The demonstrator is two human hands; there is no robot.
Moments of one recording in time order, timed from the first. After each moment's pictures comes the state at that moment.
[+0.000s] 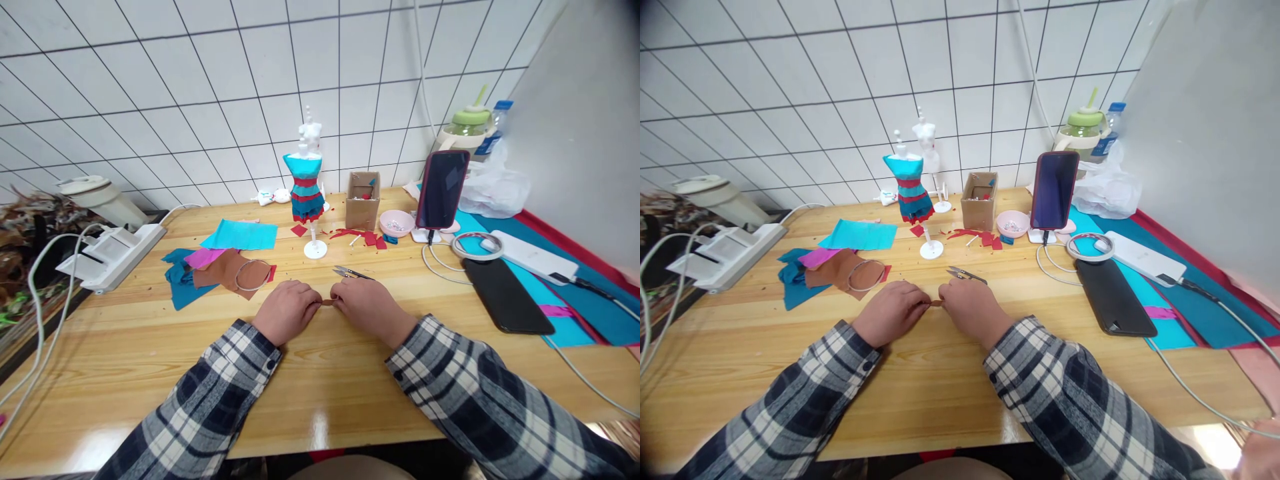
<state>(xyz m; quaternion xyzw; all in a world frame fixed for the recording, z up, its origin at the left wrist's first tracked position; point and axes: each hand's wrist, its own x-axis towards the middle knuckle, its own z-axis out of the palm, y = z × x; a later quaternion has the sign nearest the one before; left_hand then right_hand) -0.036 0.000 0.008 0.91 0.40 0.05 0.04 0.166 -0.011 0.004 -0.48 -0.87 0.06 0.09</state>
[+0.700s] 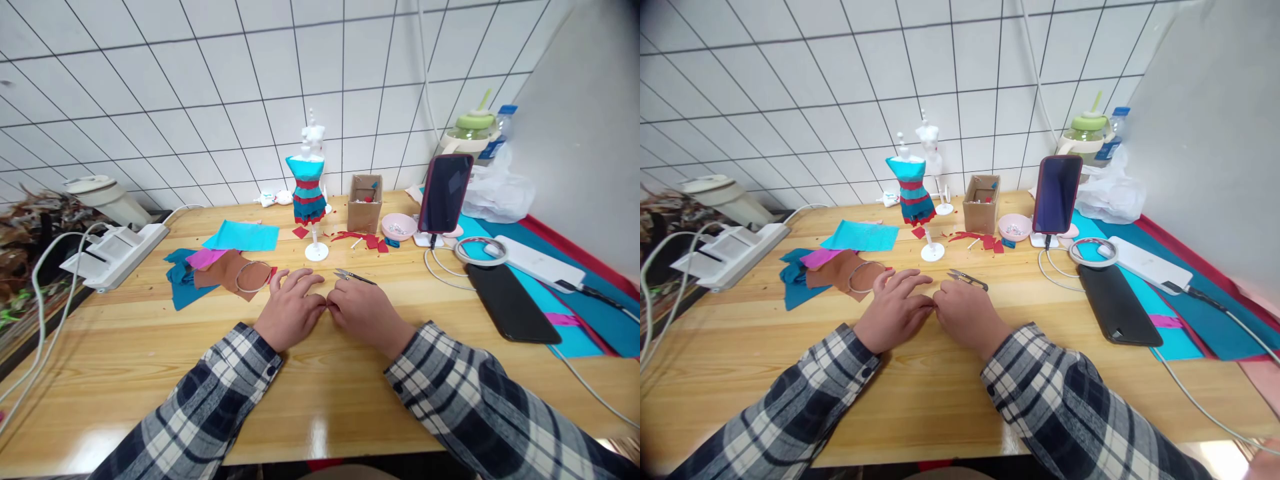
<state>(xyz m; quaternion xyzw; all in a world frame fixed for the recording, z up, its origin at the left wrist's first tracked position) -0.029 -0.011 0.013 0.90 0.41 0.16 -0.02 0.159 -0.017 0.013 -0.46 -0.88 0.05 0.11</state>
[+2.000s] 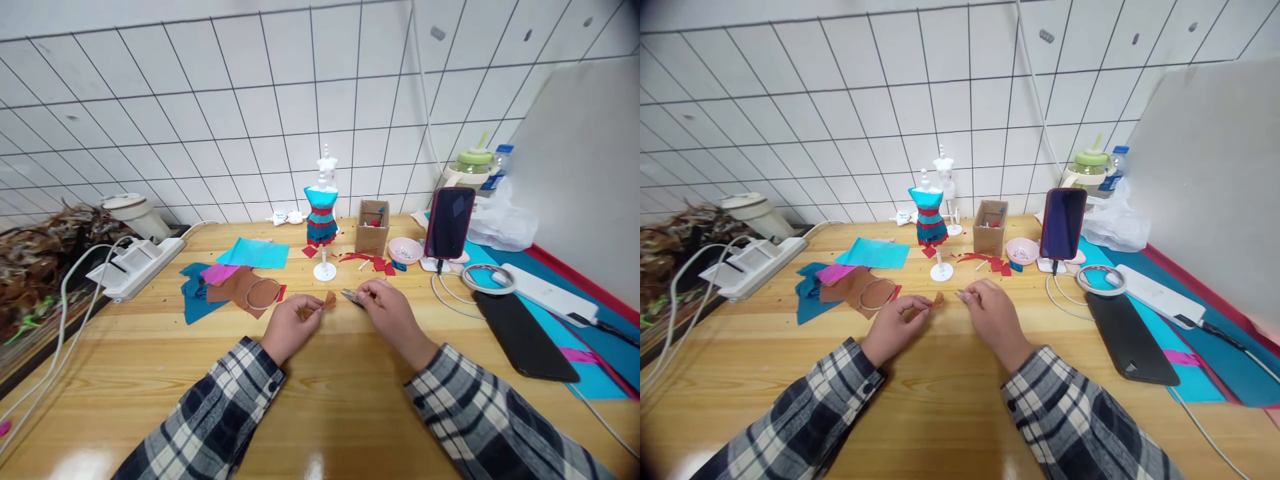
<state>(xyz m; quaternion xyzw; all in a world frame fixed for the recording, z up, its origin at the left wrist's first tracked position) -0.034 0.000 0.006 0.73 0.53 0.36 0.23 0.180 0.007 0.007 -0.56 -0.71 0.24 0.35</state>
